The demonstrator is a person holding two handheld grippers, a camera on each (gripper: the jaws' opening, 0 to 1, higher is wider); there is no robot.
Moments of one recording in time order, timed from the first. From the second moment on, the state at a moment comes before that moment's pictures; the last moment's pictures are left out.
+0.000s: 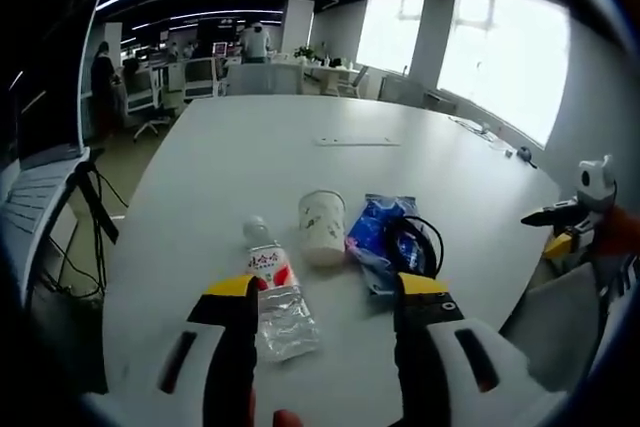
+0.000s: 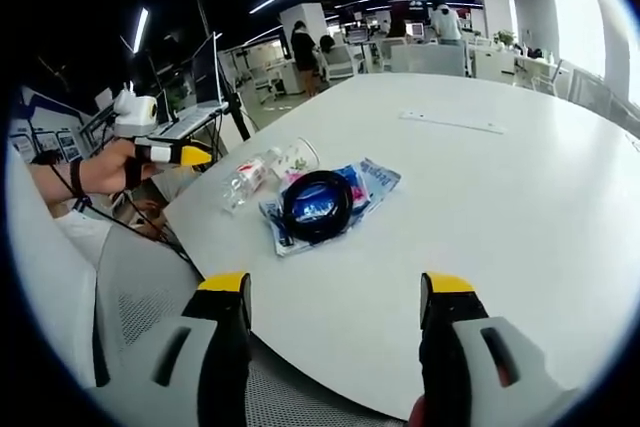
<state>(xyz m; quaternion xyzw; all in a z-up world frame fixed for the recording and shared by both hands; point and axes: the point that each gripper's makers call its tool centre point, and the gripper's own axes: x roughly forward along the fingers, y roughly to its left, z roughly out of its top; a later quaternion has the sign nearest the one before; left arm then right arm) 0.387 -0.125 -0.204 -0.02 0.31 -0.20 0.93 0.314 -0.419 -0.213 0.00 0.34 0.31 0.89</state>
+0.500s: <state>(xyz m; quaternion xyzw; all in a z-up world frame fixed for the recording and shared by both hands) 0.407 -0.121 -0.230 -0.03 0.33 -0.19 0.92 0.316 -0.419 -0.216 0.00 0.35 0.31 0.89</state>
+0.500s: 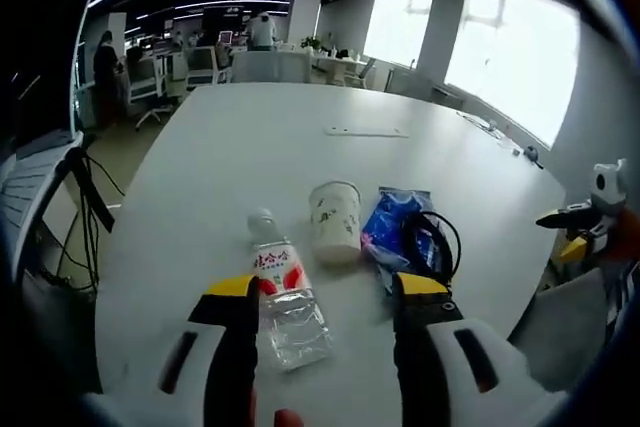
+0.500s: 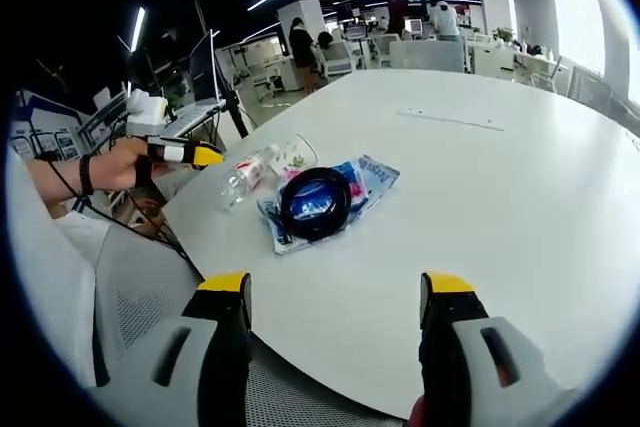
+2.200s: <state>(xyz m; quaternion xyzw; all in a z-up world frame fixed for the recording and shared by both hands) 0.443 -0.113 -0.303 -0.04 0.51 -0.14 0.85 0.315 -0.412 -0.231 -0.01 0.37 0.32 0.87</state>
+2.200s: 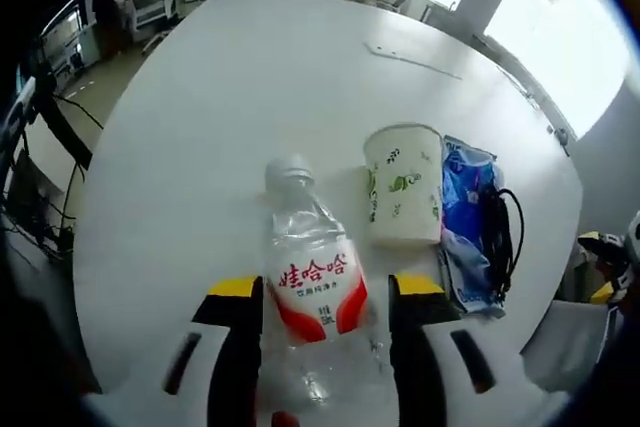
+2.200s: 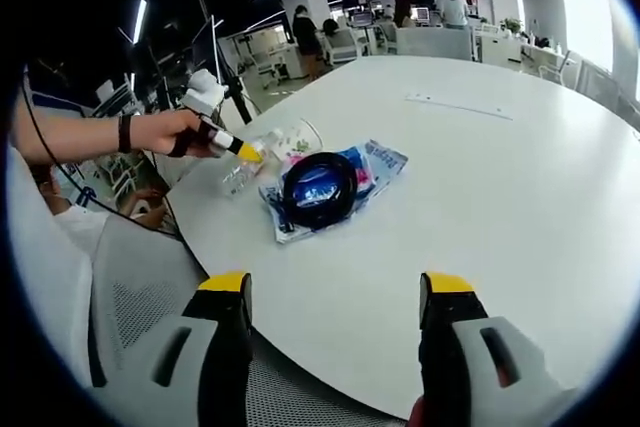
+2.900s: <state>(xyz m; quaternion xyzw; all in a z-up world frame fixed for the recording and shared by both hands) 0.448 -0.112 -0.313 -0.08 0.54 -0.10 0.83 0.327 -0.411 -0.227 -0.01 0.37 0.32 0.87</state>
